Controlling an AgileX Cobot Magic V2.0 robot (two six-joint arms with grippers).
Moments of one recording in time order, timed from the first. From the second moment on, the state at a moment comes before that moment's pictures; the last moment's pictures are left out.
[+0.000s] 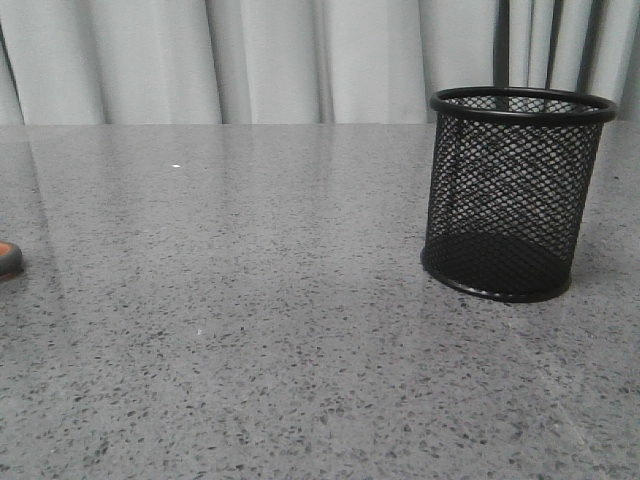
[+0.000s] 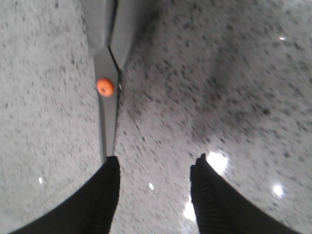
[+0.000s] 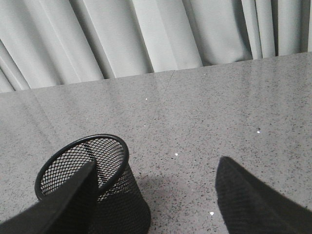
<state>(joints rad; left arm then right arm) -0.31 1.15 -0.83 0.41 1.15 0.91 0.21 0.38 -0.31 0.35 0.14 -0.13</state>
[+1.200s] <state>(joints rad) -0.06 1.52 -1.10 -0.05 1.22 1.45 0.22 0.38 -0.31 0.33 0.14 -0.13</state>
